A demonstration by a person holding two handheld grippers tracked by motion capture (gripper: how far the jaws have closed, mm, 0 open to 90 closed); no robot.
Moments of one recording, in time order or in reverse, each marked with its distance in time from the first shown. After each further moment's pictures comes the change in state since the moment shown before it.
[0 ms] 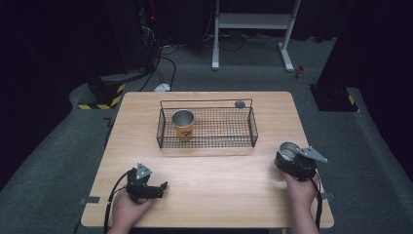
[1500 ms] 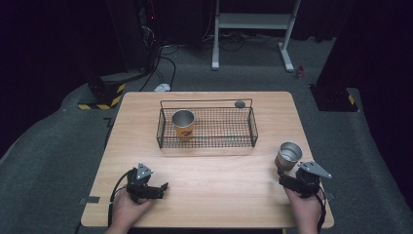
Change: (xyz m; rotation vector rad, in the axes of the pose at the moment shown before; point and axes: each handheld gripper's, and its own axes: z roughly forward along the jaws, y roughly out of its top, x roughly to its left) left arm 0.000 0.001 0.001 0.010 -0.016 0.012; right arm 0.010 -0.024 -0.040 0.034 0.003 -0.026
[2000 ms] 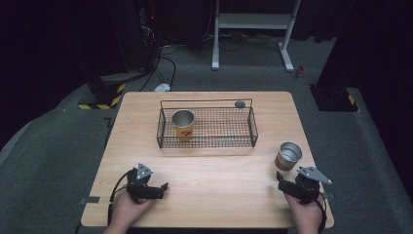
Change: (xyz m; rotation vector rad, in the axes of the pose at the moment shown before) left arm -0.001 0.000 0.000 0.000 0.001 -0.001; right arm 0.007 -0.010 -0.010 0.006 0.017 -0.009
